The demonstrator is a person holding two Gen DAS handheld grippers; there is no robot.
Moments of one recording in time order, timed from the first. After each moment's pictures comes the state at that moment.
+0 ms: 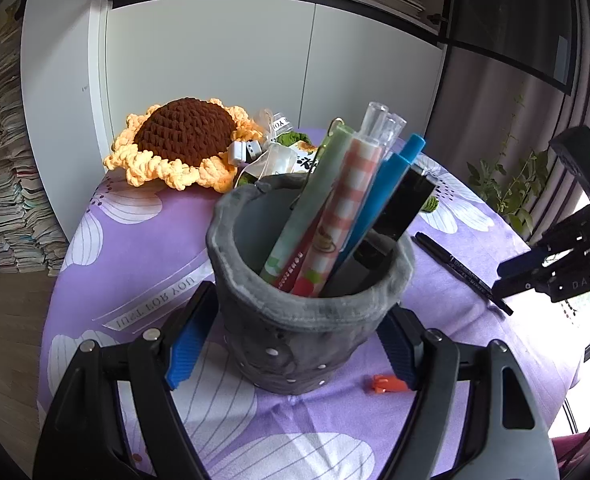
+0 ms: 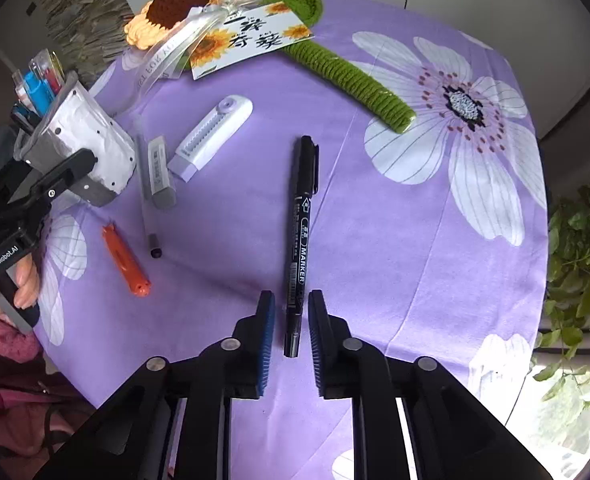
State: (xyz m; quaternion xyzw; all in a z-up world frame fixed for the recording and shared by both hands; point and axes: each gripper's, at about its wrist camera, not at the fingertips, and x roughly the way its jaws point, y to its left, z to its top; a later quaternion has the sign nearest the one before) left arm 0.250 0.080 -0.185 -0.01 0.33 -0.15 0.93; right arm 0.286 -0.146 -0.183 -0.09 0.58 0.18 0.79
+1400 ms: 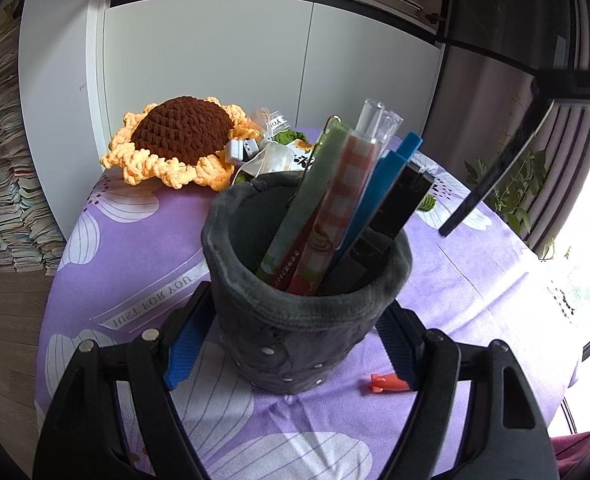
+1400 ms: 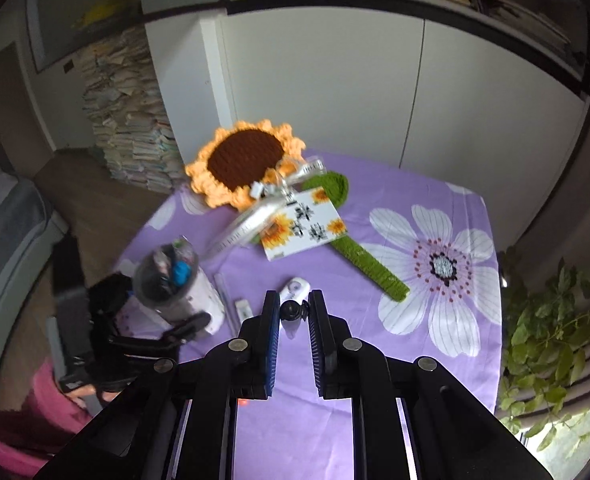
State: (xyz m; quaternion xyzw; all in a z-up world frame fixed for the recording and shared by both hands) left arm 0.249 0.078 -0.185 -0.01 0.33 -0.15 0.93; right arm 0.262 -0.096 -0.041 -0.07 0.39 0.21 0.89
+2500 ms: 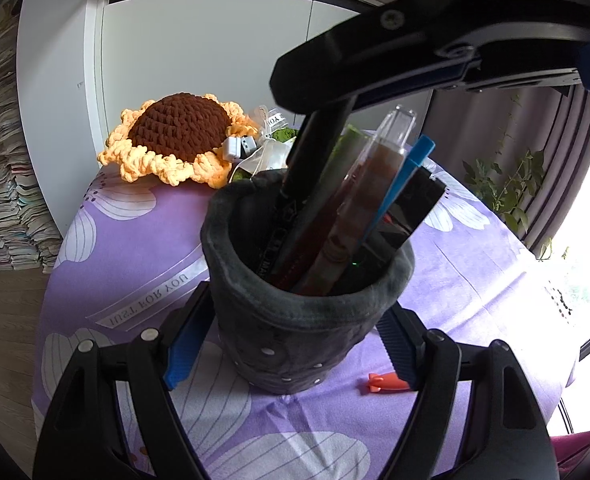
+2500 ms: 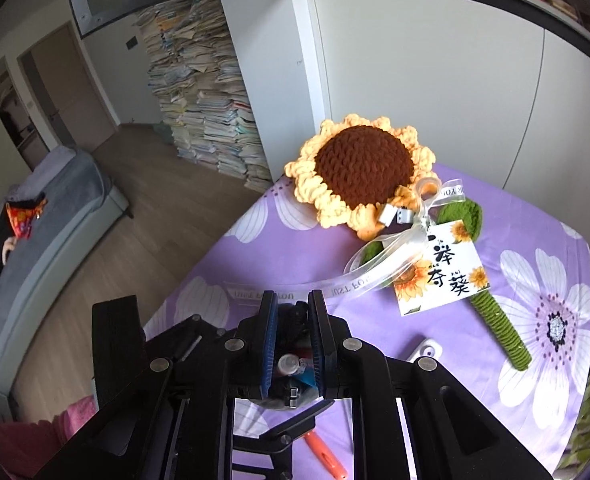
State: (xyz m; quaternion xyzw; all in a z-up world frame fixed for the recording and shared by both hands) left arm 0.249 0.078 -0.185 -0.01 0.33 -0.16 0.93; right arm 0.309 0.014 -0.075 -0.07 0.43 0.33 0.84
